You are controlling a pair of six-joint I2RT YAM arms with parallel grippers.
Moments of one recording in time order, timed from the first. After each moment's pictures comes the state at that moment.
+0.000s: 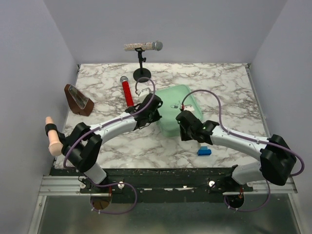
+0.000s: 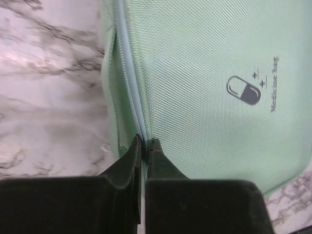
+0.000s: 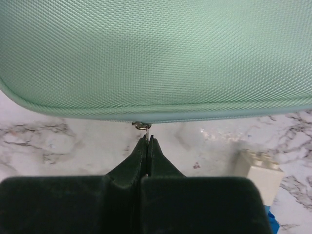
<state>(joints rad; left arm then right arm) -0.74 1.62 1.06 -0.23 -0.25 -0.93 0.83 1.36 0.83 -0.46 0.32 0.54</state>
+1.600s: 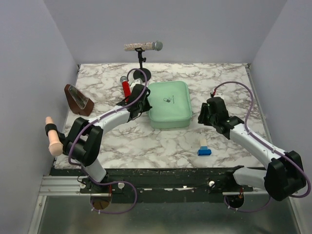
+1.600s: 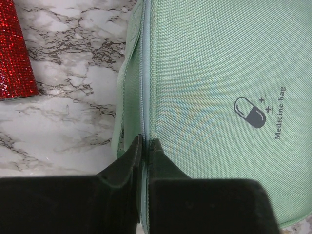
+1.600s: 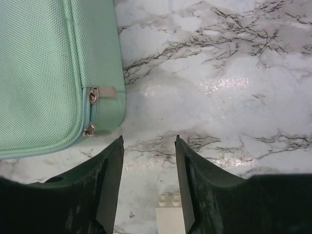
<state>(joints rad) -0.51 1.65 1.05 -0.11 -0.17 -0.70 0.42 1.22 0.77 -0.31 0.25 0.44</state>
